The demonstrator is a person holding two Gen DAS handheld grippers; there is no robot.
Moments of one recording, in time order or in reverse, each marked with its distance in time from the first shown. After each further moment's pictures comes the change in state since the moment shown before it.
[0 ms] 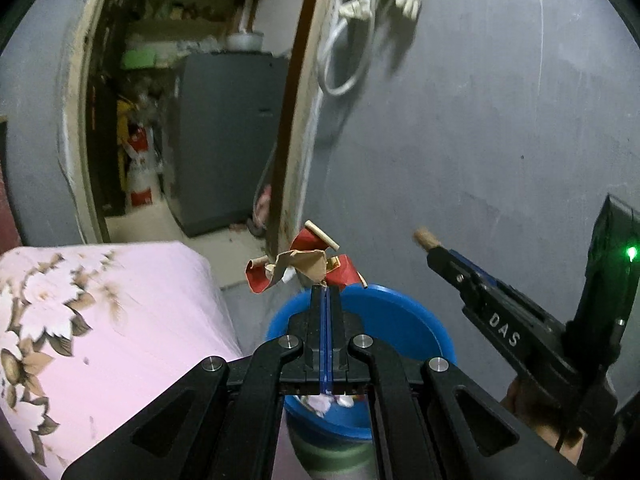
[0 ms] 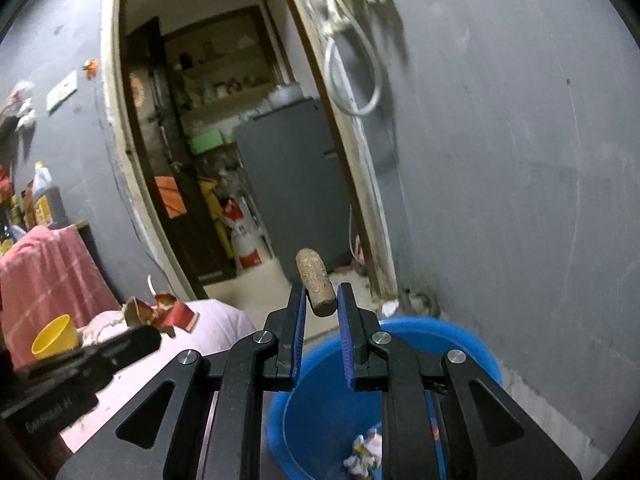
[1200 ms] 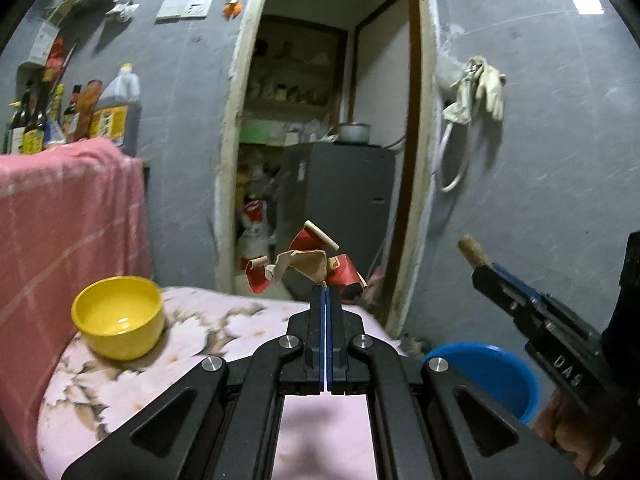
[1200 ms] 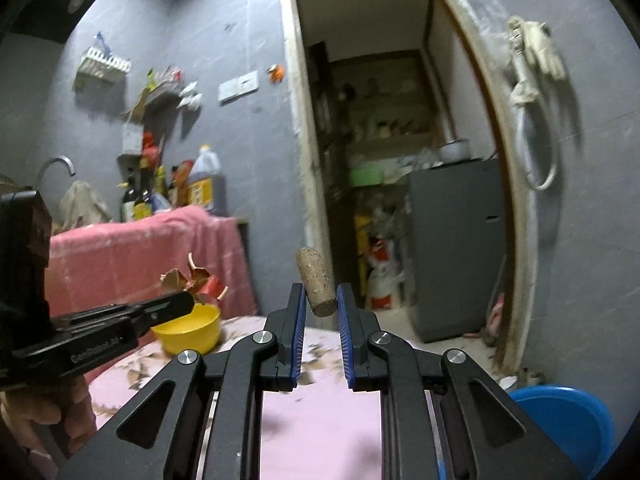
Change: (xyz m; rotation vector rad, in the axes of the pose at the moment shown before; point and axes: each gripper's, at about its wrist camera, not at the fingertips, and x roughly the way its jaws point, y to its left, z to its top) left arm -0.170 0.099 -0.027 -0.065 -0.350 0.332; right arm -0.047 0.154 -0.014 -0.274 -0.199 0.483
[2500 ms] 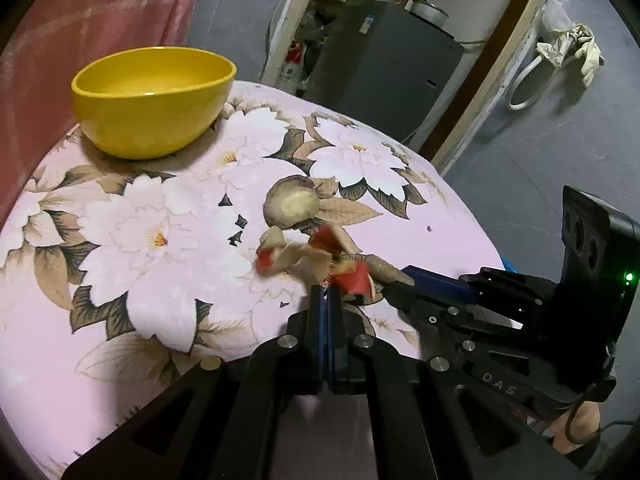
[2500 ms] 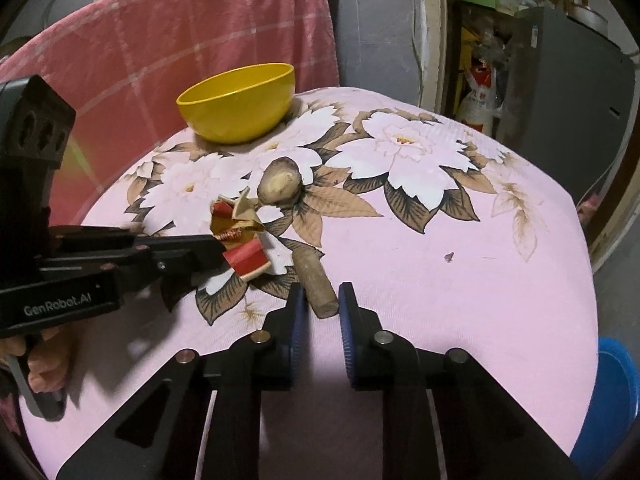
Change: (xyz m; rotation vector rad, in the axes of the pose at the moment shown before) left arm 0.035 0.120 -0.091 -0.304 0.542 0.000; right arm 0.139 0.079 -0.110 -0.186 0.793 0.282
